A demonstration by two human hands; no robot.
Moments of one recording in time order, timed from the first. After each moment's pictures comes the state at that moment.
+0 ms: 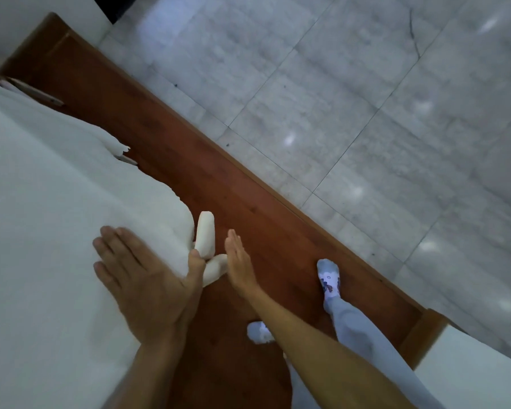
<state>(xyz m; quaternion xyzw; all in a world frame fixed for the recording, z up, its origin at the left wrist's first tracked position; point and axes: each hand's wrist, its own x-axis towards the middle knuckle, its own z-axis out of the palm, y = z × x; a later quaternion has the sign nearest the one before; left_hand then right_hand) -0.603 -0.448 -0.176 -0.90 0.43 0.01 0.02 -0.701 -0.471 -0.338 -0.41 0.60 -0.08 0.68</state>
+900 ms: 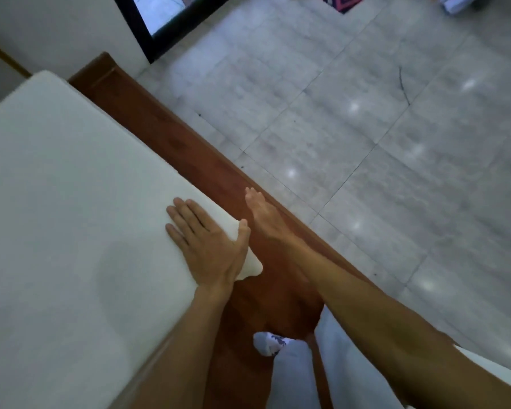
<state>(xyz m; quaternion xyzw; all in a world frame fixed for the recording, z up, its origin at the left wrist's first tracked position) -0.601 -0.444 -0.165 -0.89 0.45 0.10 0.01 -0.704 -0.534 -0.234 -0.62 0.53 -0.07 0.58</state>
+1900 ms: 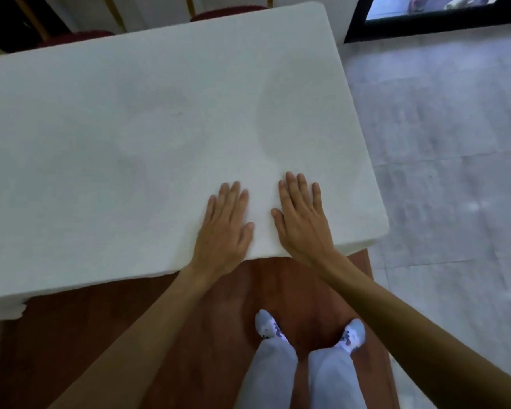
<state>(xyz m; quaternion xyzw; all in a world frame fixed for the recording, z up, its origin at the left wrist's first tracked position) -0.472 -0.224 -0.164 -0.89 0.44 0.08 -0.08 -0.578 -0.397 -0.183 -0.97 0.18 -0.03 0.13</state>
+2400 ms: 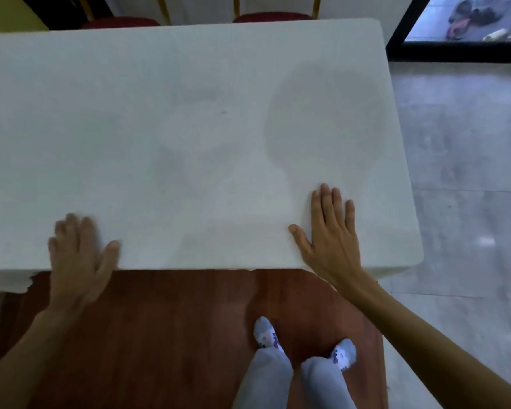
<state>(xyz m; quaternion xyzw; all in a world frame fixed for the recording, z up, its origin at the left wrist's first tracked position) -0.390 0.040 -0.142 -0.98 0.14 0.11 -0.04 -0.572 -0.389 -0.183 -0.98 0.19 -0.01 0.08</state>
